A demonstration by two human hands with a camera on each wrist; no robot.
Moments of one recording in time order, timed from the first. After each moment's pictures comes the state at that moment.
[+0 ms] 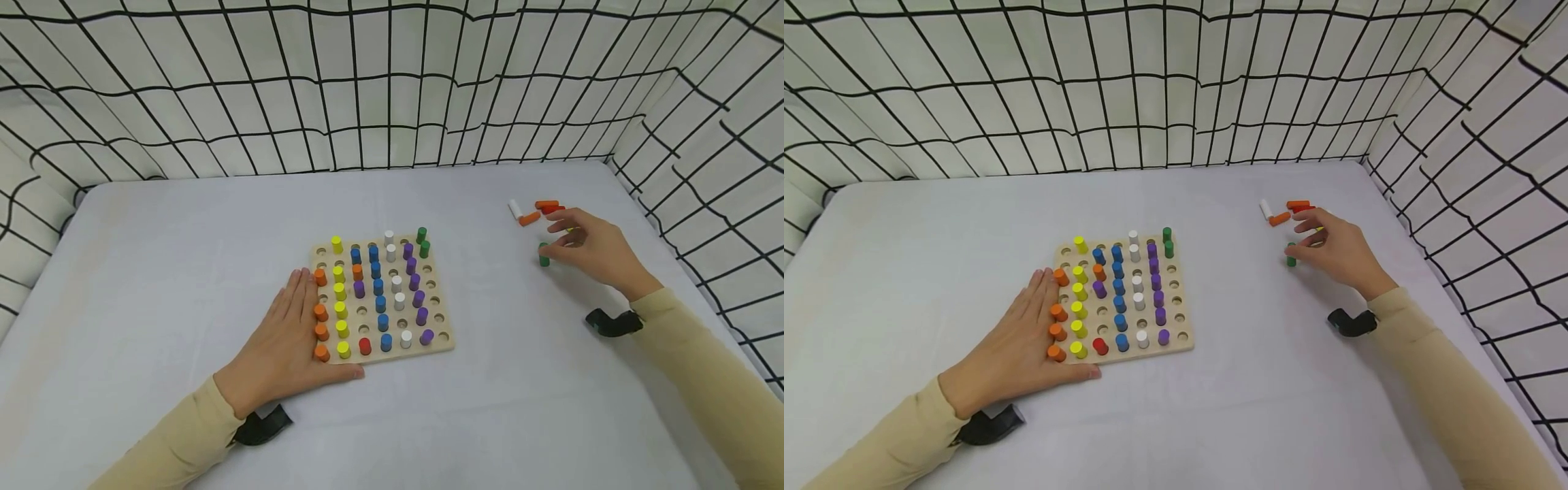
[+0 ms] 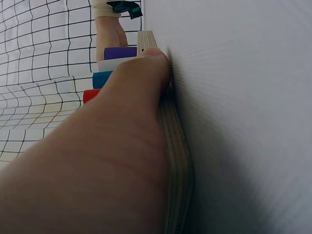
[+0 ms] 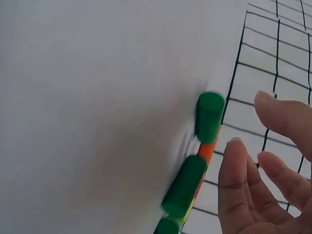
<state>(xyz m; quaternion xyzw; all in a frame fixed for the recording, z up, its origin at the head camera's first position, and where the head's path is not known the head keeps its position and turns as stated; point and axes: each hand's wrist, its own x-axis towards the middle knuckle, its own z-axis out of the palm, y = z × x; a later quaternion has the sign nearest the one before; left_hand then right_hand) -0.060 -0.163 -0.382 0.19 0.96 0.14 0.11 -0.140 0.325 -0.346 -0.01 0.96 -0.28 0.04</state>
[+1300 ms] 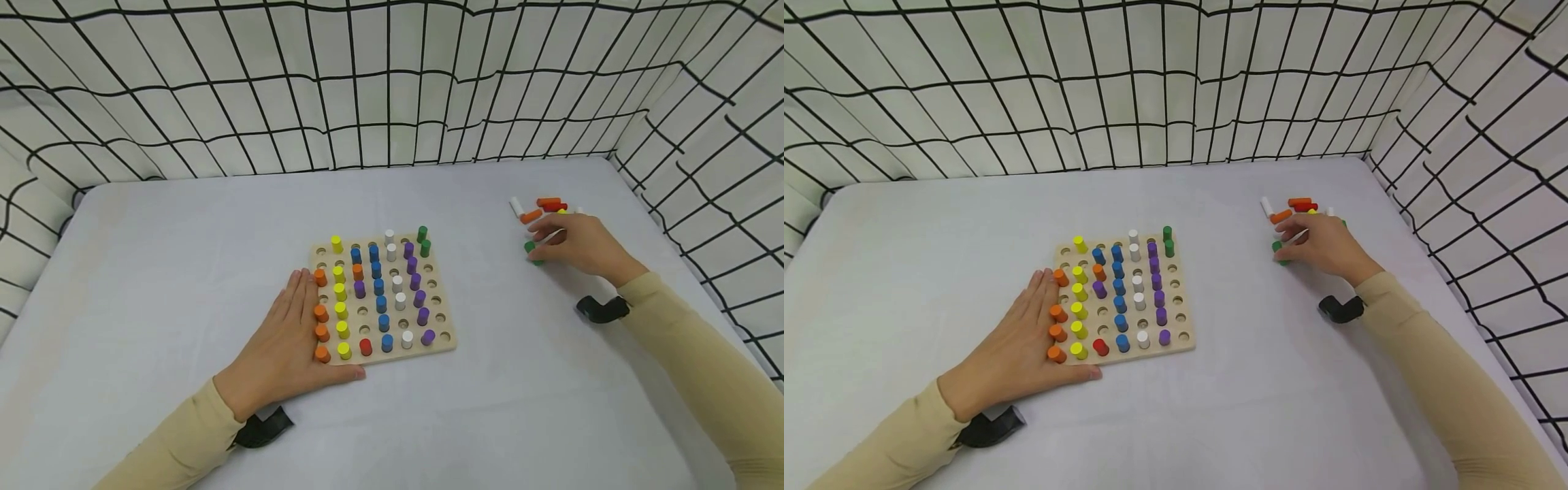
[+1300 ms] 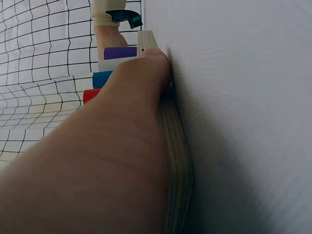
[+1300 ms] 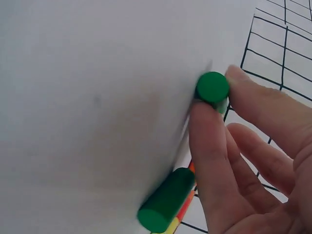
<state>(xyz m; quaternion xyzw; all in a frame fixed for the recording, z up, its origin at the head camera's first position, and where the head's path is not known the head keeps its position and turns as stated) -0.060 -0.162 -0.382 0.19 0.96 0.14 0.11 -0.160 0.310 -0.346 -0.04 0.96 -0.24 0.11</state>
